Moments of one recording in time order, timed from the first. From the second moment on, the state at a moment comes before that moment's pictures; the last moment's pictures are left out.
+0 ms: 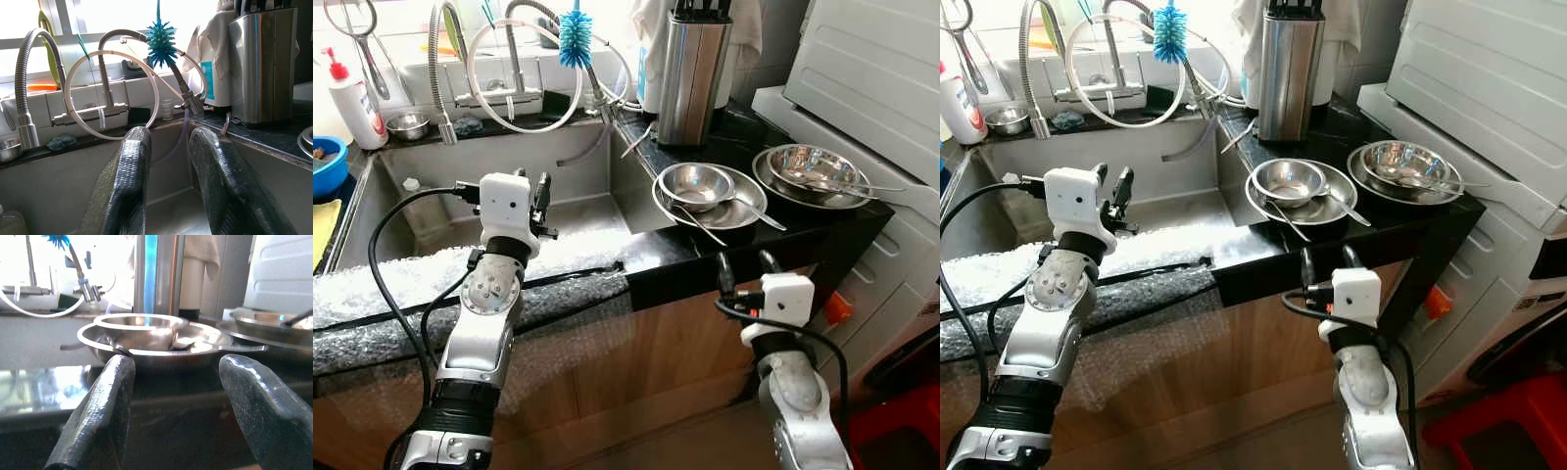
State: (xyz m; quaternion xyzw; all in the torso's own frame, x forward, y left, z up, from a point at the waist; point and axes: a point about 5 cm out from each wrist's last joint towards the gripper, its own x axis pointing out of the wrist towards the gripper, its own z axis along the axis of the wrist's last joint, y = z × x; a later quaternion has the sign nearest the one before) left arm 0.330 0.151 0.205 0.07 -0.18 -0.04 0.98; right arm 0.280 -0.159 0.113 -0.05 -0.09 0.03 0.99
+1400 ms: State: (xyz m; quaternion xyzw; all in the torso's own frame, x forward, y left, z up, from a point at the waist) left arm 0.330 0.146 0.204 0.06 -0.18 -0.04 0.98; right arm 0.305 -0.151 0.124 -0.07 -0.05 0.11 0.99
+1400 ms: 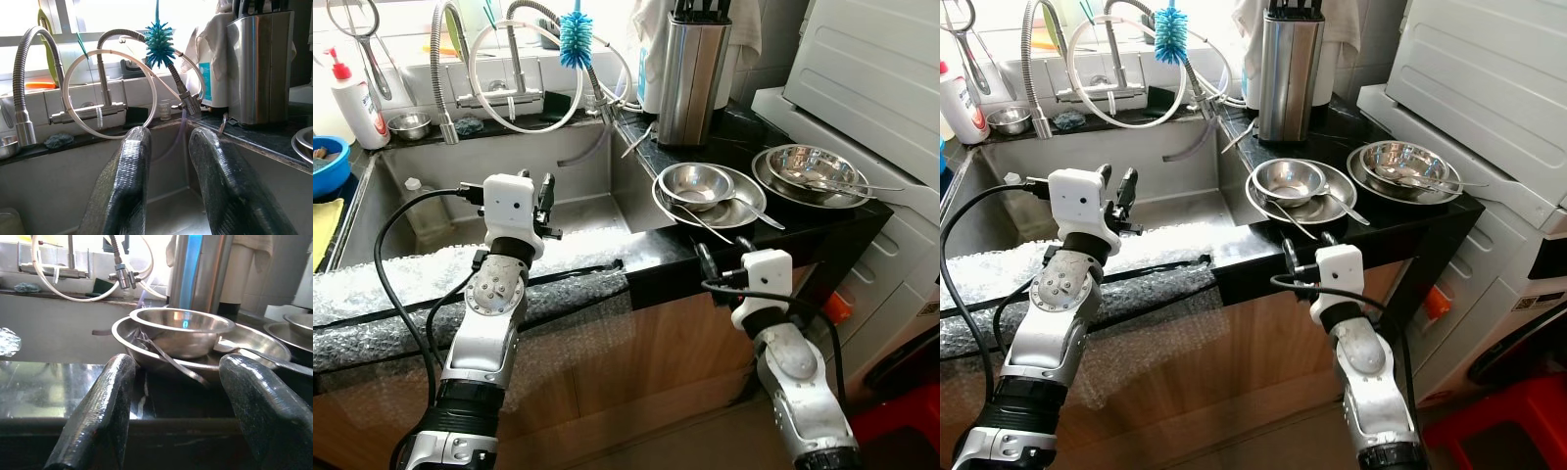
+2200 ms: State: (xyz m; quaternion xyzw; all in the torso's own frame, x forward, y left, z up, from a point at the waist) left arm 0.335 0.146 0.203 0.06 -0.18 -0.04 0.98; right arm 0.313 -0.154 0.130 -0.07 -0.06 0.12 0.99
